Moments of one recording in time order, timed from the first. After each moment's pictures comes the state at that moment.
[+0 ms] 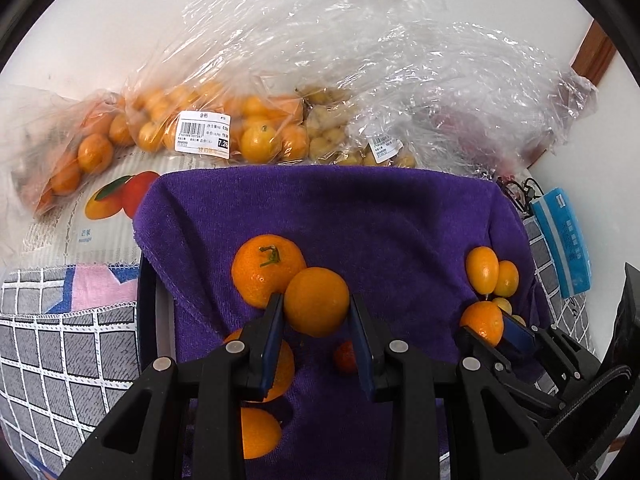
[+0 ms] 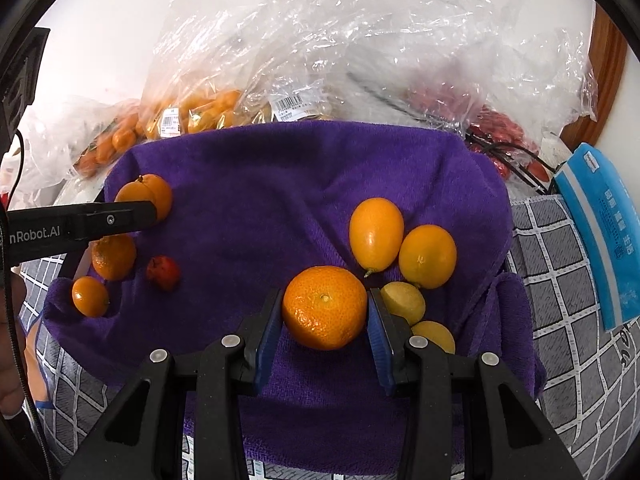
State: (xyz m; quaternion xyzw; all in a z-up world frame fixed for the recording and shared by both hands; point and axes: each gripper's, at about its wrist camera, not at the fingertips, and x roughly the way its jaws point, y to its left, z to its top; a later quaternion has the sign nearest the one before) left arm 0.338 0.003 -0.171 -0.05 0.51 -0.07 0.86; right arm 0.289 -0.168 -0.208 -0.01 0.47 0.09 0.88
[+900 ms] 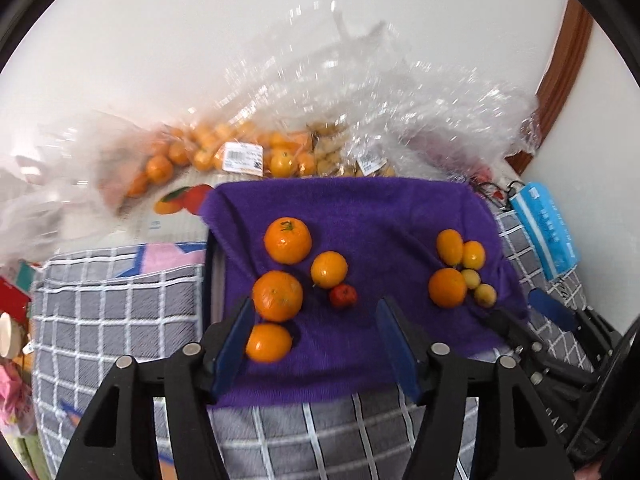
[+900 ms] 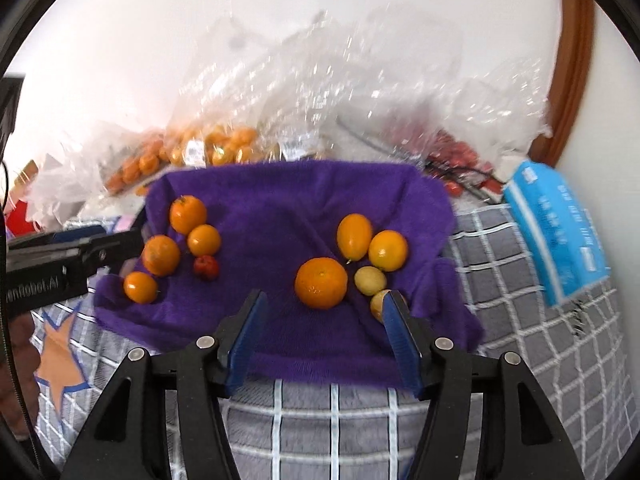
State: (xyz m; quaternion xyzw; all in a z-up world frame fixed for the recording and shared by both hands) left arm 0.249 0.002 -0.108 -0.02 0.45 -0.03 0.89; right arm 0.223 -0.187 -0.132 0.00 0.43 0.07 0.90
